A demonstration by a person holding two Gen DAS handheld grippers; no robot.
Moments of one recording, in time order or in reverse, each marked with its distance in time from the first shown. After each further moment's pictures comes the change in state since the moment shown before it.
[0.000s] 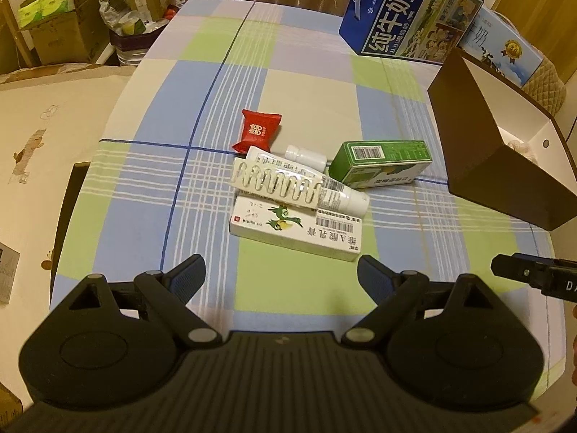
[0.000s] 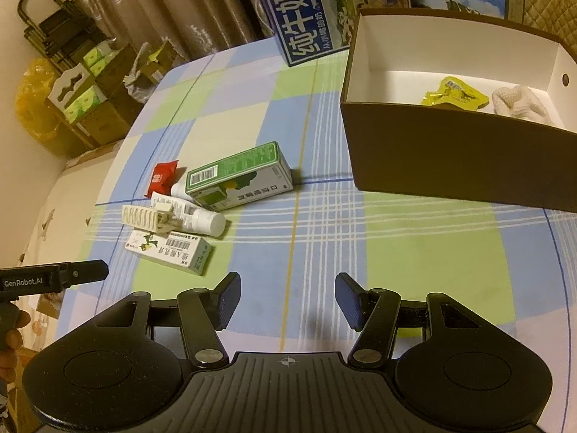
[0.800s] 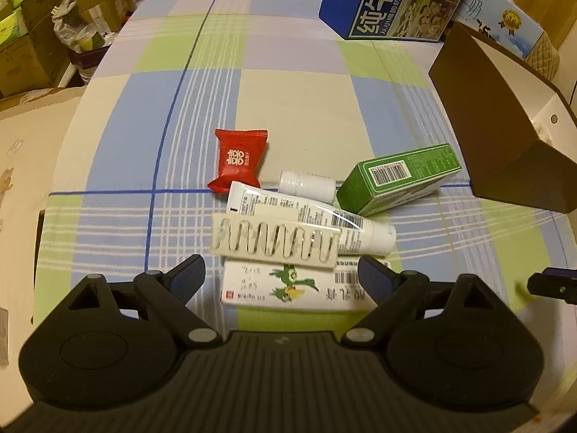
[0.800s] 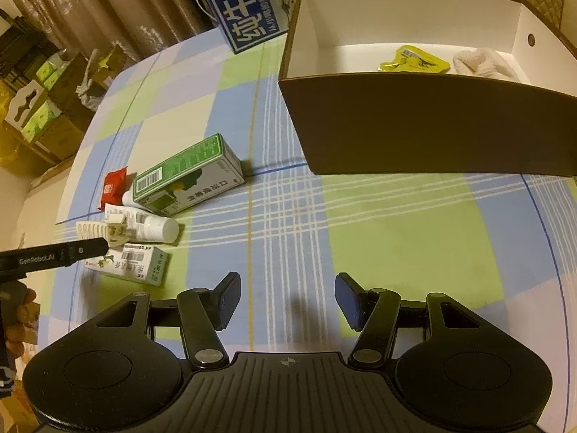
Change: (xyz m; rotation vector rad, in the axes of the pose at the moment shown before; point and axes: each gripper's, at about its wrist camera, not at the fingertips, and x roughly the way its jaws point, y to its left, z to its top) left arm 0.076 0.002 0.045 0.135 0.029 -0.038; right arm 0.021 -0.021 0.004 0.121 0.038 -0.104
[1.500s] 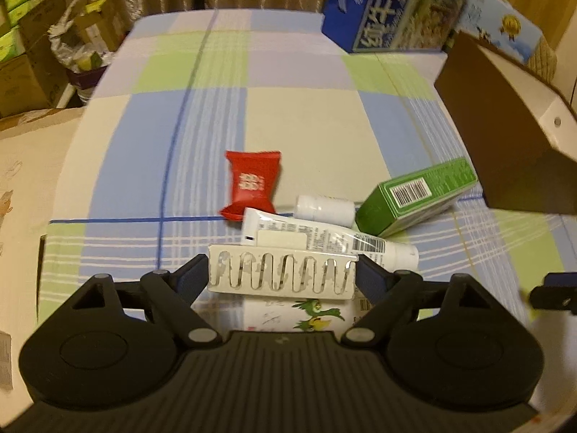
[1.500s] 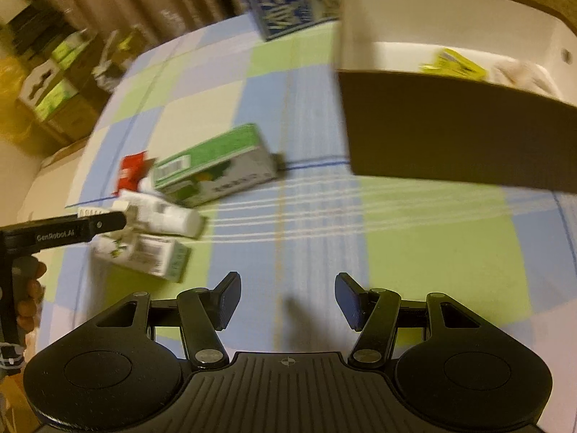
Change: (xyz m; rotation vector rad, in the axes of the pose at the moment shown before) left arm 0.006 0.016 0.004 0.017 -0.072 0.007; right arm 0.019 0.029 0.005 -0.089 0.023 0.050
